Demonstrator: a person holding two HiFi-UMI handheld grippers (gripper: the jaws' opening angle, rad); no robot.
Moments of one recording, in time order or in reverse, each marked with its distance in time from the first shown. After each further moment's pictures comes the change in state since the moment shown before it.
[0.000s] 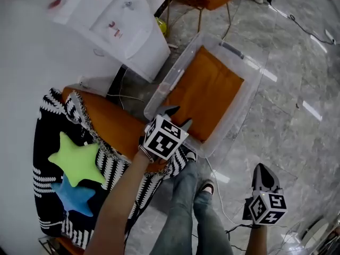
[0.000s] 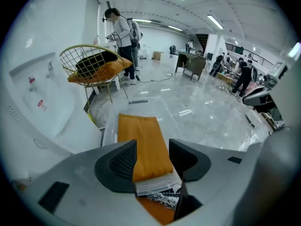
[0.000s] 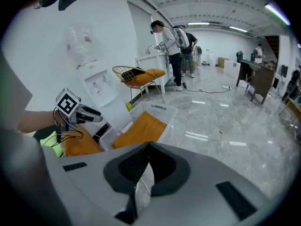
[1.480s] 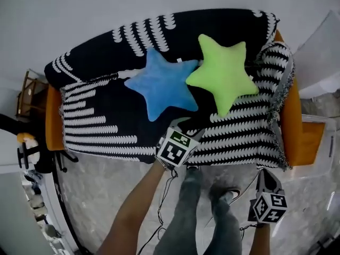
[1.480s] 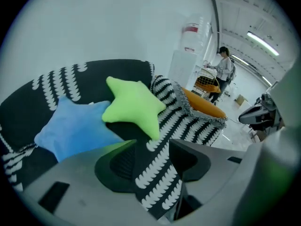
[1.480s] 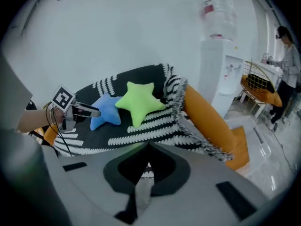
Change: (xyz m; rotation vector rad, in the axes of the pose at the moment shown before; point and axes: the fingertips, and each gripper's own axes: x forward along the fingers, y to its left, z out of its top) left arm -0.408 -0.019 -0.547 -0.947 -0.224 0.578; right arm -0.063 0.470 -0.191 -0.829 0.221 0.588
